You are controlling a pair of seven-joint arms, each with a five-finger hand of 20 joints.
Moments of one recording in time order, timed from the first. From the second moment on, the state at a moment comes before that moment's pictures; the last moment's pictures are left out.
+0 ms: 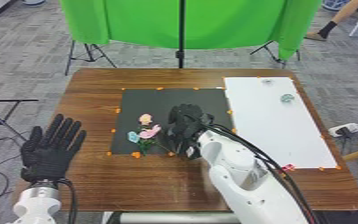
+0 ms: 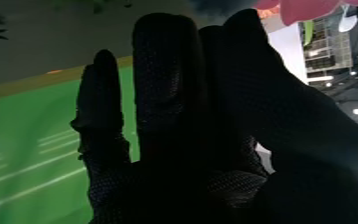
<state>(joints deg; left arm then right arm) 128.5 -64.6 -96.9 -122.2 4.5 10.1 19.3 -83.6 -74.1 56.5 -102.4 -146.7 -13.4 12.1</state>
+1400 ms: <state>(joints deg) 130.1 -65.2 -97.1 -122.6 4.5 9.3 21.6 -76.7 -53.5 78.5 -93.5 -147.2 -12.2 15.8</state>
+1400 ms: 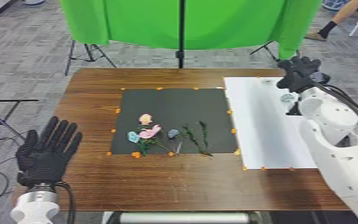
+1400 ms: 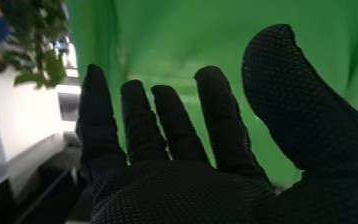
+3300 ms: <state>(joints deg) 130.4 -65.2 -96.5 -123.3 3.2 10.0 22.9 -86.6 -53.5 79.6 -96.9 -152.5 -7.2 4.6</state>
